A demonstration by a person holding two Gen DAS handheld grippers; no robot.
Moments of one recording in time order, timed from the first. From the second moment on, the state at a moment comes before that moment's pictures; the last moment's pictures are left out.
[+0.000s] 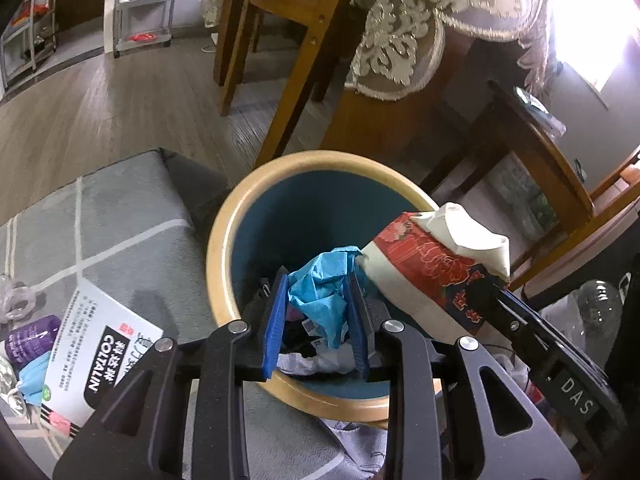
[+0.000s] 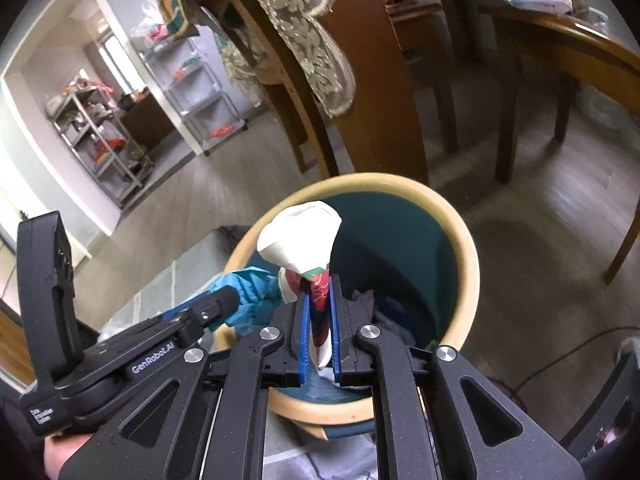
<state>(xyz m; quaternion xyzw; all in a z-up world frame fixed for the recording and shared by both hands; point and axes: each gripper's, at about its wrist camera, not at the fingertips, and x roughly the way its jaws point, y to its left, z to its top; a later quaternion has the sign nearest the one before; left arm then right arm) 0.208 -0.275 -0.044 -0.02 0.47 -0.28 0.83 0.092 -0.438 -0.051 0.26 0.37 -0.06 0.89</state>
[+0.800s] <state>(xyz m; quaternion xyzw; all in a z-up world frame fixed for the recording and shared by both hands) 0.185 -0.153 -0.015 -0.05 0.44 -0.23 0.87 0.093 -0.412 -0.048 0.25 0.36 -0.03 0.90</state>
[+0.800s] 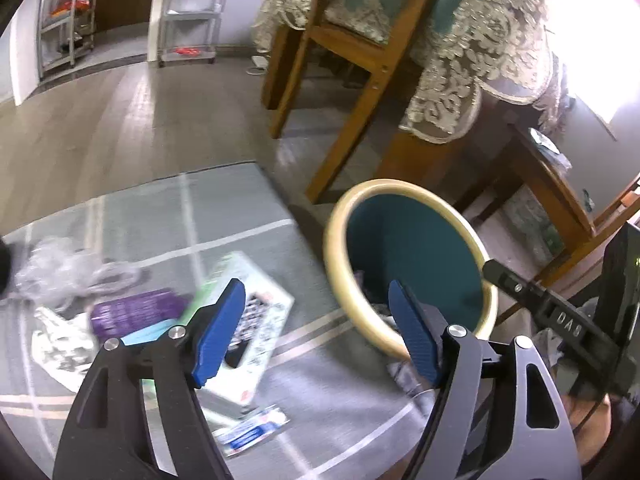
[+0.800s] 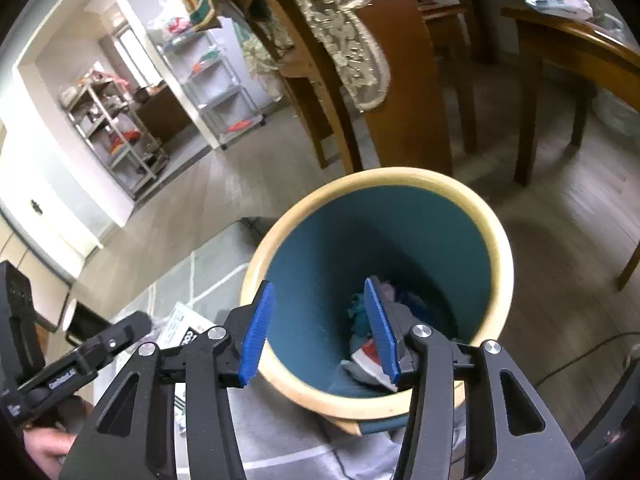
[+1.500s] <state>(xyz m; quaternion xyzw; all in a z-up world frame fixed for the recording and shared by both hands) 0.192 -0.110 -0.057 0.03 0.46 -0.19 0.86 0.101 -0.353 -0.052 0.18 0.39 0.04 0.90</state>
